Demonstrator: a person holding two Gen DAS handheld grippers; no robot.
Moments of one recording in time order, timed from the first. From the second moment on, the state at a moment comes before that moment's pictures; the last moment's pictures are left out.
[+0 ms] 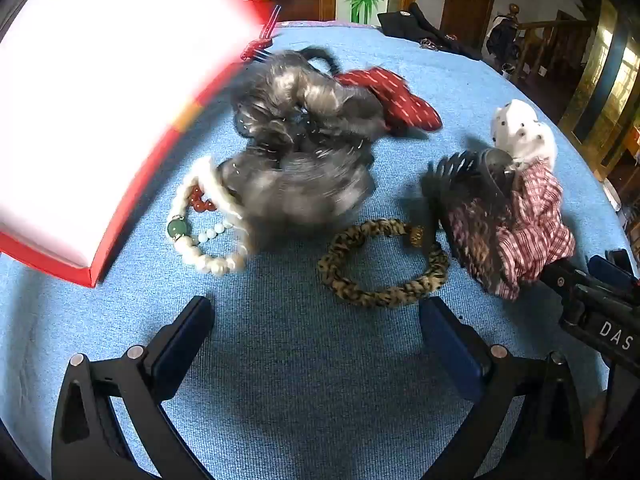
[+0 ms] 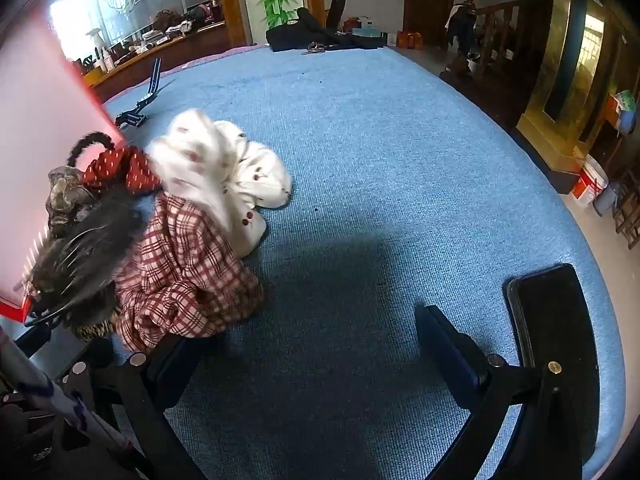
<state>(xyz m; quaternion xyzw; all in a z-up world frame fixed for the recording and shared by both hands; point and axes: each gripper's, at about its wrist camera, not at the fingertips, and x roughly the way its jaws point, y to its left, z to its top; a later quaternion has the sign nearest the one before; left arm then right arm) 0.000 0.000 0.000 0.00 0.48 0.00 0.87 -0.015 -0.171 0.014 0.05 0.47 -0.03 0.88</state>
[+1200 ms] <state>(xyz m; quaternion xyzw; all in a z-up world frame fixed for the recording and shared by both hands) -0.074 0.042 0.079 -0.01 0.39 -0.03 0.92 -0.081 -0.165 0.070 0.11 0.43 0.05 0.90</state>
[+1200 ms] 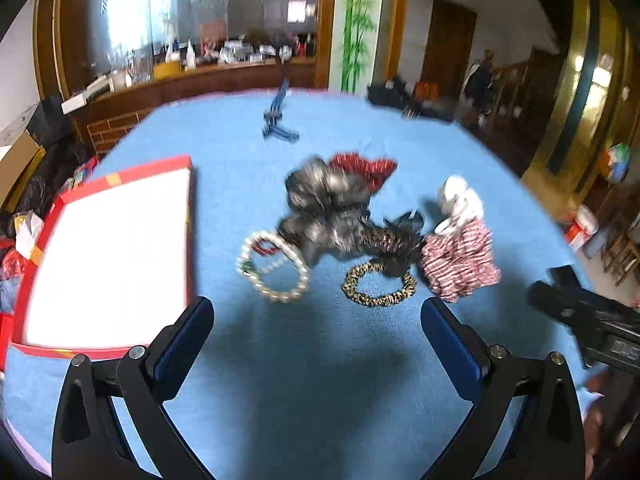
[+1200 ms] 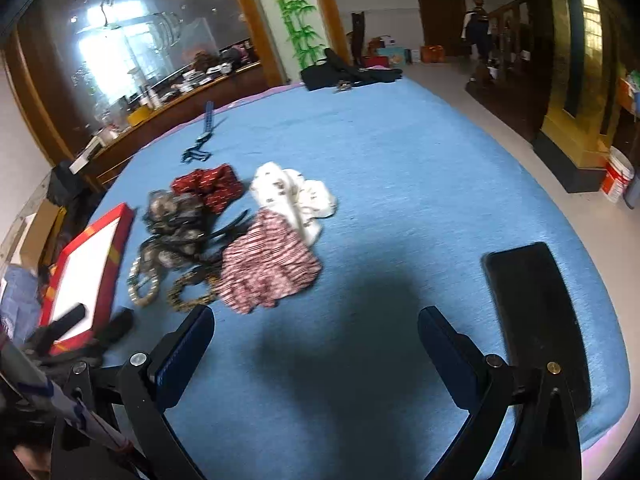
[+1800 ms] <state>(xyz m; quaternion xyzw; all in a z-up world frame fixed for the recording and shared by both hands) -0.101 0.068 0.078 -0.01 0.39 -0.06 0.92 -0.103 -0.129 0.085 0.09 0.41 0.09 0.90</state>
